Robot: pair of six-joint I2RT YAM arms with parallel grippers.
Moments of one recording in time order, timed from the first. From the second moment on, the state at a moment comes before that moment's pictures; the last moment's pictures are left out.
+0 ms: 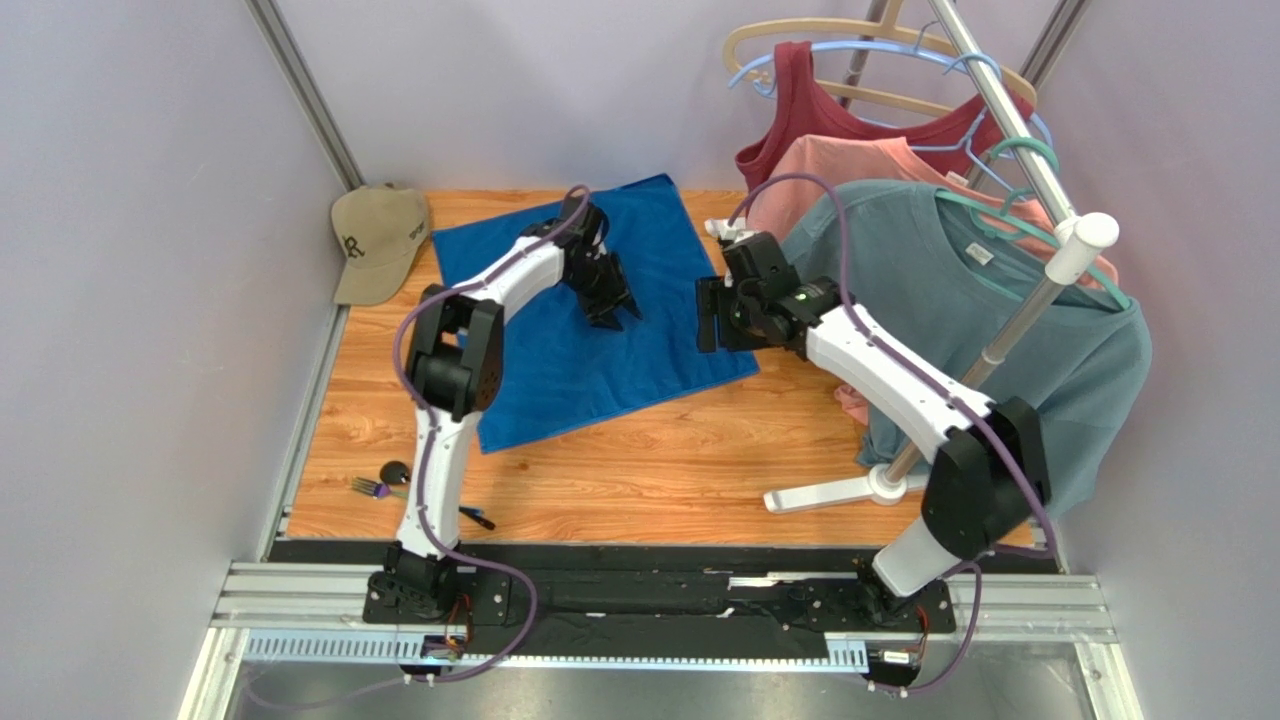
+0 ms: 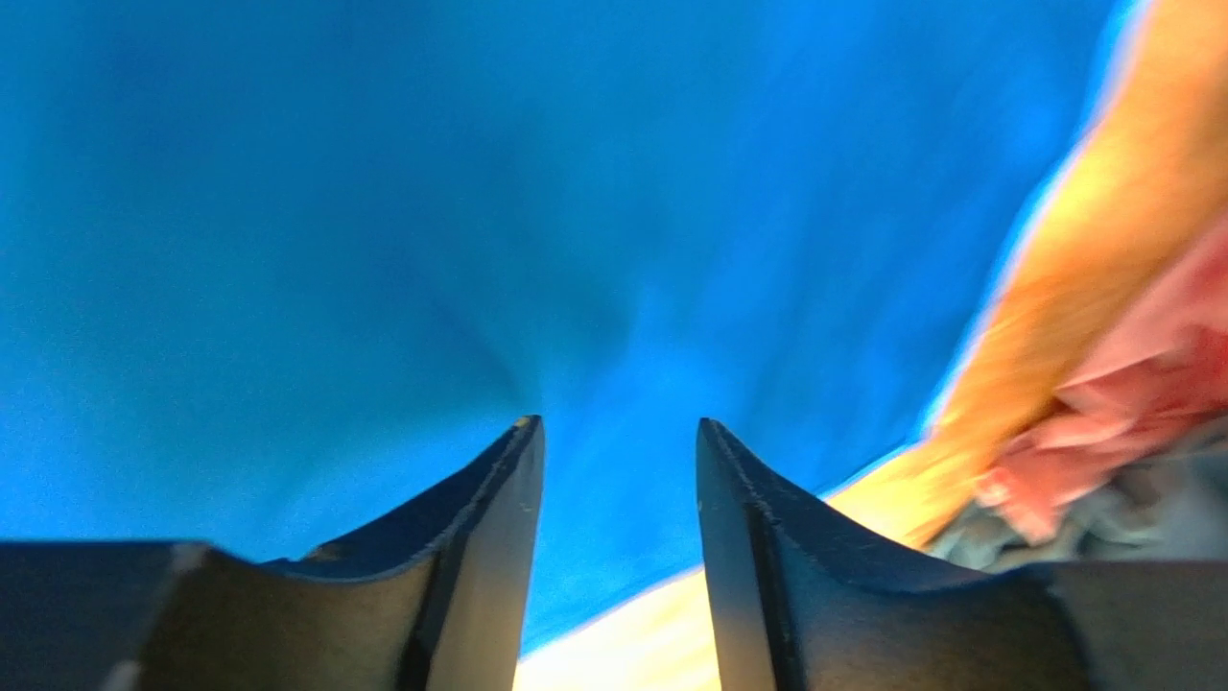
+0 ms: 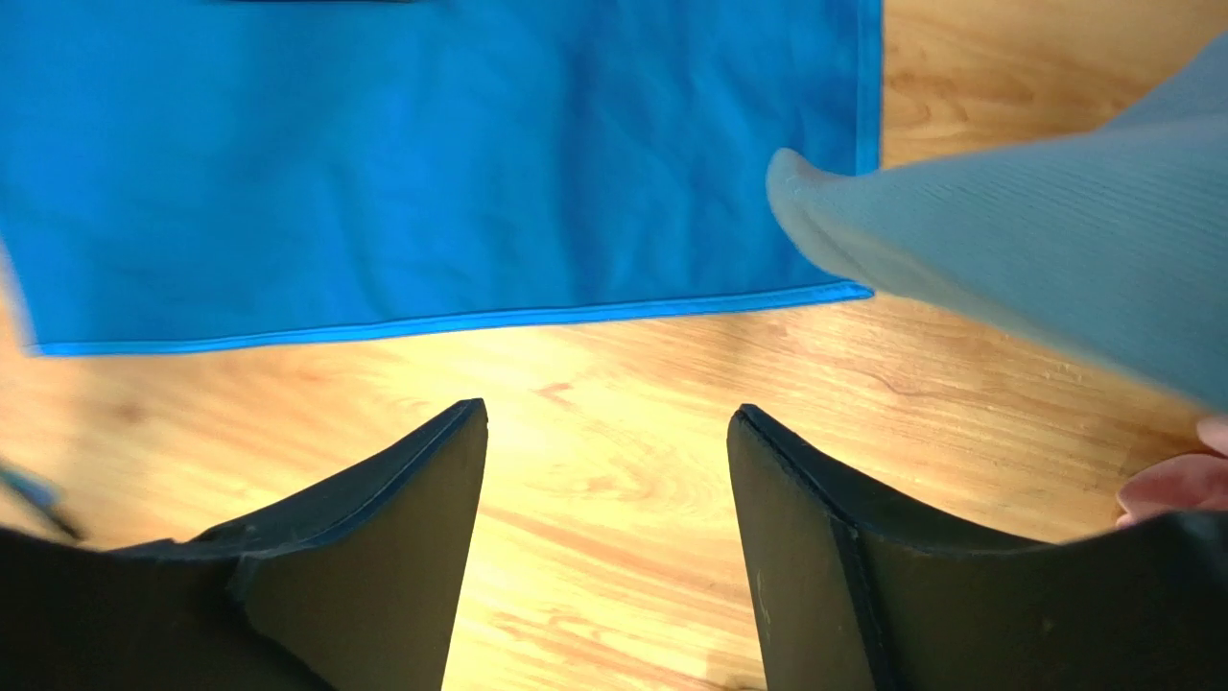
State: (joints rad) left arm -0.37 2.36 1.96 -0.71 0.35 -0.75; right arm 0.55 1.55 1.33 -0.63 0.06 0.38
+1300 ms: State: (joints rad) left arm -0.14 1.15 0.78 -0.76 0.03 -0.85; right arm 0.40 1.91 1.26 -0.49 0.18 0.49
